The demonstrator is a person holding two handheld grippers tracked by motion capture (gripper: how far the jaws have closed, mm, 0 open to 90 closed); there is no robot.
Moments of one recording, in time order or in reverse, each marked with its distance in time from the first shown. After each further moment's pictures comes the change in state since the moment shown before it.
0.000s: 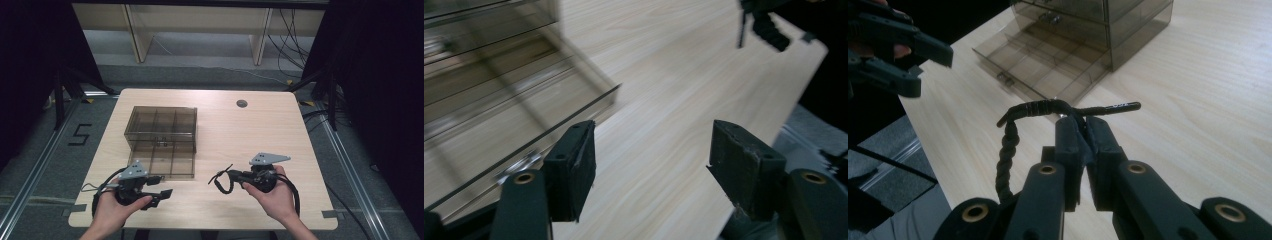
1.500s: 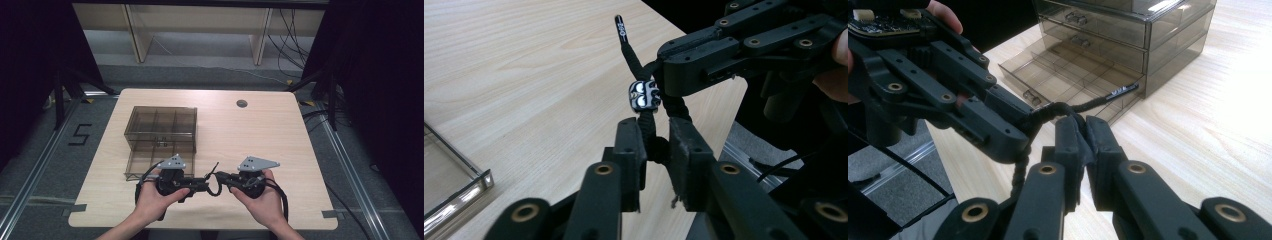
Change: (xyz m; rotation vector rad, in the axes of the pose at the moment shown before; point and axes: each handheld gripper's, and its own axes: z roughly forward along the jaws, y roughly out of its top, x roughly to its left) left arm -0.034 0.034 0.059 -0.010 -0.179 -0.028; right arm 0.026 0.001 0.017 -0.070 0.037 -0.102
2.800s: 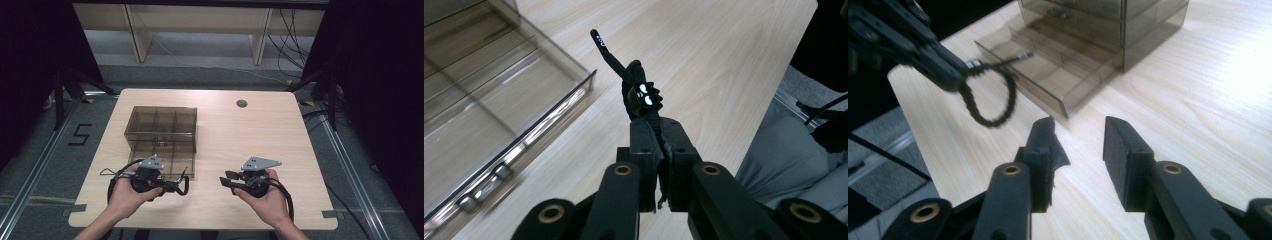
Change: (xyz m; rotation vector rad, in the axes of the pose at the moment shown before) left arm 0.041 -0.017 -0.052 0.222 0.138 0.052; right arm -0.015 -0.009 -0.002 0.072 -0.063 0.007
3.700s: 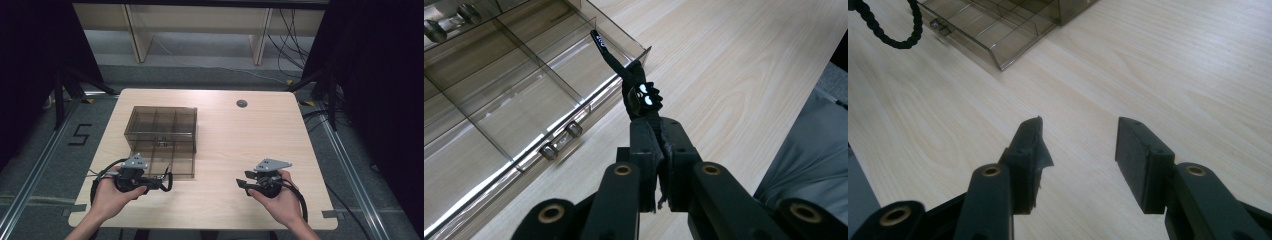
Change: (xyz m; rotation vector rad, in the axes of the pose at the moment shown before) left arm 0.018 -0.016 -0.025 0.007 0.106 0.023; right arm -0.035 -0.025 -0.013 0.092 -0.139 -0.010
